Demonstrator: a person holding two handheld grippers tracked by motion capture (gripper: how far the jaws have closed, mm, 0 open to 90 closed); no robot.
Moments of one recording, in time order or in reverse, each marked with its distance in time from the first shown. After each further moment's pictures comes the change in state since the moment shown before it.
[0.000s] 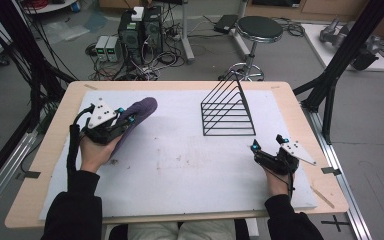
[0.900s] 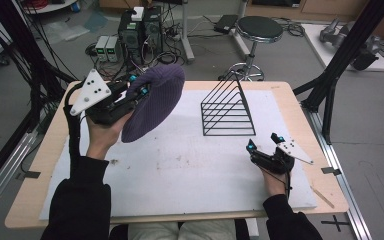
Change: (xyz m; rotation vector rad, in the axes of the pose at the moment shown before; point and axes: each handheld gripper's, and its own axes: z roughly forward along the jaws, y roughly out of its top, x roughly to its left) left arm -0.023 0.098 -0.020 -0.367 -0.132 0.064; right arm 0.010 0.003 0.004 -0.030 0.072 -0.013
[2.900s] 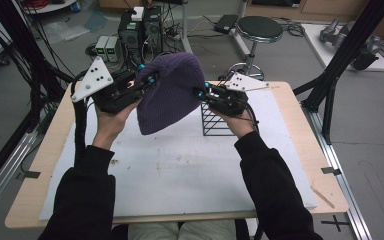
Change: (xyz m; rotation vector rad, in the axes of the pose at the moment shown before) left arm 0.013 0.004 0.026 -0.111 -0.097 -0.035; right arm 0.098 0.153 0.111 -0.089 0.690 -0.220
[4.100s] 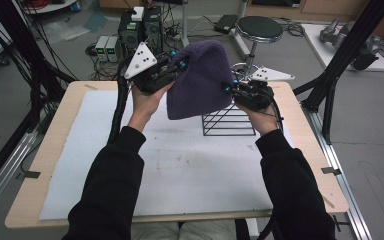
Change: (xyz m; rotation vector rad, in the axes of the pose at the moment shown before) left arm 0.014 -0.034 0.094 0.030 0.023 -0.025; right arm -0.034 0.007 -0.048 0.179 -0.220 0.111
